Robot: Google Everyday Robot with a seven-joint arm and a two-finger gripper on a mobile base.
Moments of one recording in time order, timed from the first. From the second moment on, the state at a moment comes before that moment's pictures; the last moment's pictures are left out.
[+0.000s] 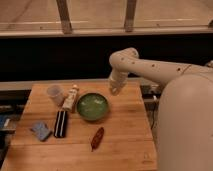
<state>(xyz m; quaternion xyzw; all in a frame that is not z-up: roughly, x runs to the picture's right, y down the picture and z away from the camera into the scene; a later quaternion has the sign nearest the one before) 0.027 0.026 0.822 -0.26 0.19 0.72 0.61</state>
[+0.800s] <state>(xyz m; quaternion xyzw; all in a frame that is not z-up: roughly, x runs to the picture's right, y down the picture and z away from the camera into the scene) -0.083 0.079 0.799 -0.37 0.15 0.66 0.64</state>
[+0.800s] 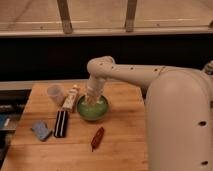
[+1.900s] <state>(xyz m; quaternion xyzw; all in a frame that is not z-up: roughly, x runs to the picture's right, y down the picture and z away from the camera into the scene) -0.149 0.122 0.797 -0.36 0.23 0.53 0.73</state>
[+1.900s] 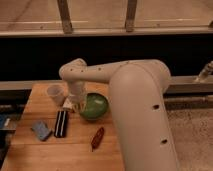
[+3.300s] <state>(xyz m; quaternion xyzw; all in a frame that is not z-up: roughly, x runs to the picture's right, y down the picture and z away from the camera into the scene) -0.193 0.169 0.789 -0.43 0.13 0.51 0.74</state>
